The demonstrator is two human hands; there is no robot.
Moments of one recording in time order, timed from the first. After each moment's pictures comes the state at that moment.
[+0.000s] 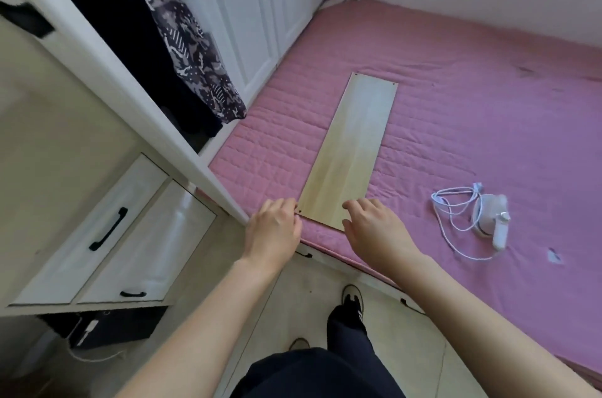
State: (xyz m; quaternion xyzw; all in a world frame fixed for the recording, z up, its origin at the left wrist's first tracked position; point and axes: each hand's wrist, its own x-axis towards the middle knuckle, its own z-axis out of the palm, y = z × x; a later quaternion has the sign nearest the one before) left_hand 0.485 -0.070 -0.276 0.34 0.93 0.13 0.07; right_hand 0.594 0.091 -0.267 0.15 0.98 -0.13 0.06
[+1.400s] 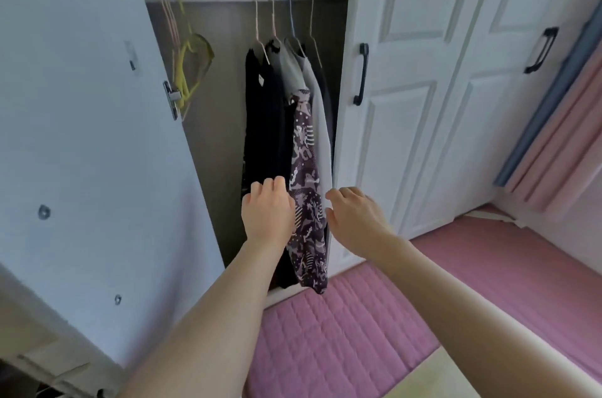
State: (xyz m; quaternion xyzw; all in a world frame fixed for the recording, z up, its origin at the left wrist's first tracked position) left_hand 0.124 -0.005 -0.123 -0.06 0.96 0.12 -0.26; right_hand 0.131 0.158 -0.097 -0.21 0.97 -0.07 -0.12
